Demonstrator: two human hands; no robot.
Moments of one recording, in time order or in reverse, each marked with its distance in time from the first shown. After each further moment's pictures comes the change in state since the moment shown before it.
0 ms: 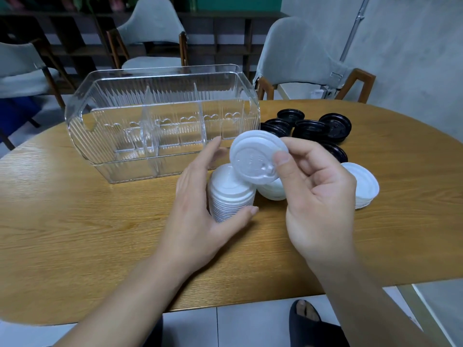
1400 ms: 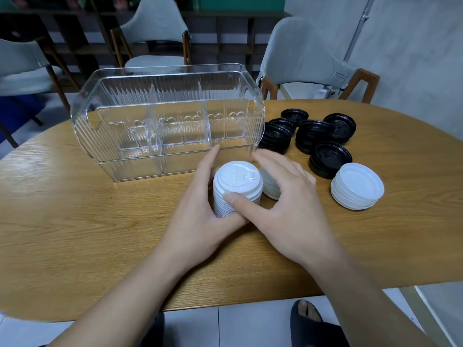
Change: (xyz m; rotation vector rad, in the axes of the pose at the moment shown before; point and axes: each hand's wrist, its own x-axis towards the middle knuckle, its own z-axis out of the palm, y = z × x) left_hand 0.001 -0.007 -0.004 -0.098 -0.123 -0.204; right_hand -0.001 0.020 0.007 -0.755 -0.279 0.039
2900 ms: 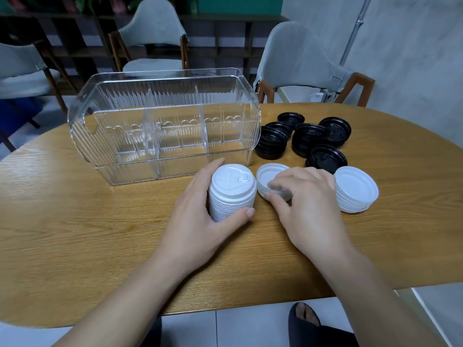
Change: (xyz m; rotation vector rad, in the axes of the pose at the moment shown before) left_hand 0.001 -0.002 0.003 0.146 0.035 -0.013; right_hand 0.009 0.053 -0.006 -0.368 0.120 -0.078
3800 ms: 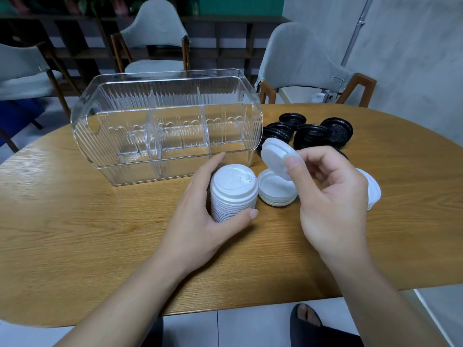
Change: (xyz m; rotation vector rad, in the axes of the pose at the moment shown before) left_hand -0.001 0.001 -0.002 -0.143 -0.015 0.015; right_hand 0.000 -0.030 -0.035 0.791 0.239 0.209
